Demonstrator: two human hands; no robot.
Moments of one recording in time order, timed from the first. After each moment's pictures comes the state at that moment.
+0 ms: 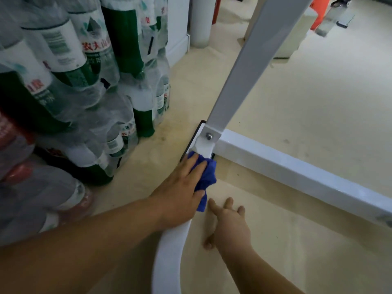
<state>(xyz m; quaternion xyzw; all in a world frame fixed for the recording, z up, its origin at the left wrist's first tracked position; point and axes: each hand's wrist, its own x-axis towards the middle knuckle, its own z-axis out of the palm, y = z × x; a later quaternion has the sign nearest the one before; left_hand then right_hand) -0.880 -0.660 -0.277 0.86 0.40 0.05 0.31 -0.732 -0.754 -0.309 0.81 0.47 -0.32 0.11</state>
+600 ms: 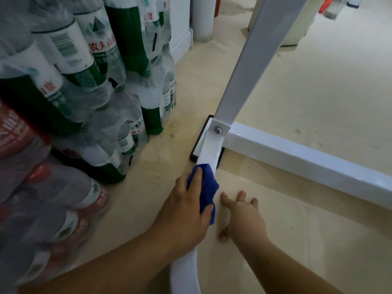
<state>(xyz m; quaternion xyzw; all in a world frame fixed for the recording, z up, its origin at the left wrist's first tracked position) -0.899 -0.713 -0.268 0.79 0.50 0.08 0.33 -0.730 -0.751 -0.308 0.81 0.48 -0.32 0.12</state>
